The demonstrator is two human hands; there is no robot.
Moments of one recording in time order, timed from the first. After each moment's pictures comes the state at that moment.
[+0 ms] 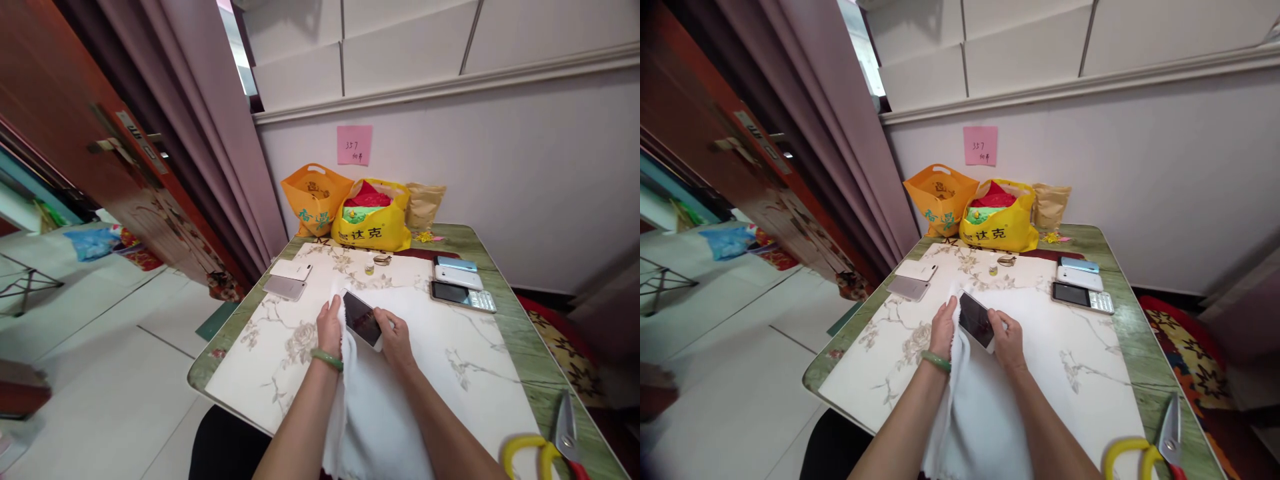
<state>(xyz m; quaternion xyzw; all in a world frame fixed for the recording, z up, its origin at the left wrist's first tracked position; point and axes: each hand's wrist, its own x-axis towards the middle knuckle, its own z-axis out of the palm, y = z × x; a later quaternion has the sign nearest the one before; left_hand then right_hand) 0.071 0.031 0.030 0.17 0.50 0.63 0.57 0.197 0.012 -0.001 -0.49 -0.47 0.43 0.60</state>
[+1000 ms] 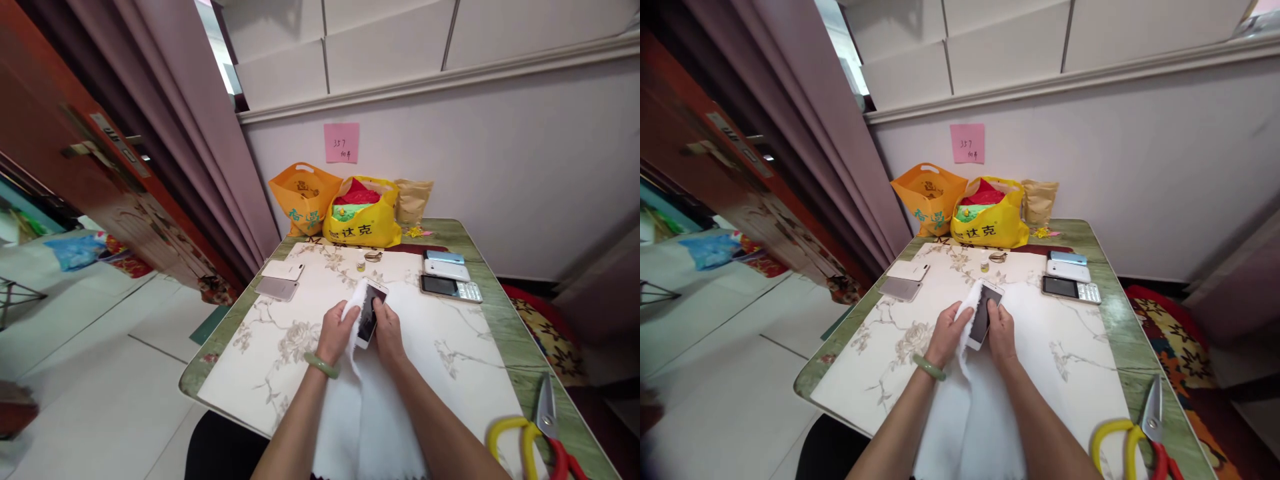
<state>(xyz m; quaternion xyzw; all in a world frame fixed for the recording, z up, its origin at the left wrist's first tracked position) 0.074 0.016 0.041 0.54 0.49 0.46 0.51 0.192 0.015 -0.004 -0.48 -0.34 0.49 0.64</state>
